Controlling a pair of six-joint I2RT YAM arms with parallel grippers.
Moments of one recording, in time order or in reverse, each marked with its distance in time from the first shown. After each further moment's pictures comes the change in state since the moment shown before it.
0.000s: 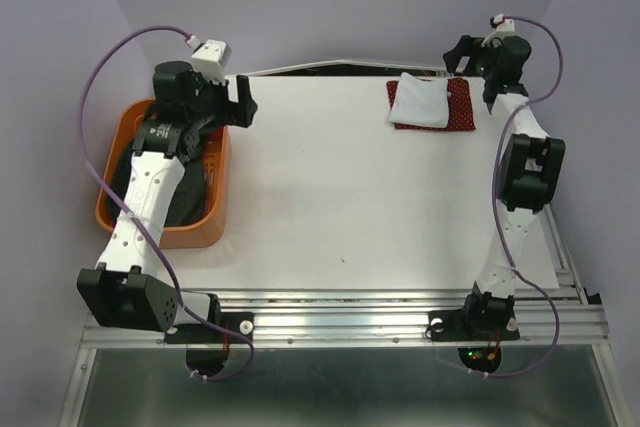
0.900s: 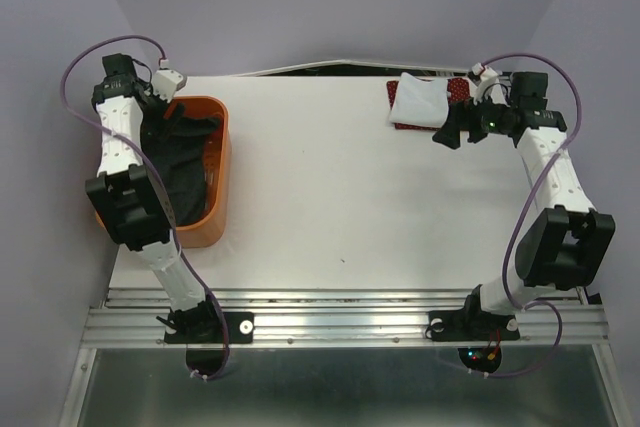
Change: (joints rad) left arm 0.464 0.551 0.480 -0.449 -0.100 0.822; right arm 0.012 -0.830 -0.611 -0.832 -0.348 -0.490
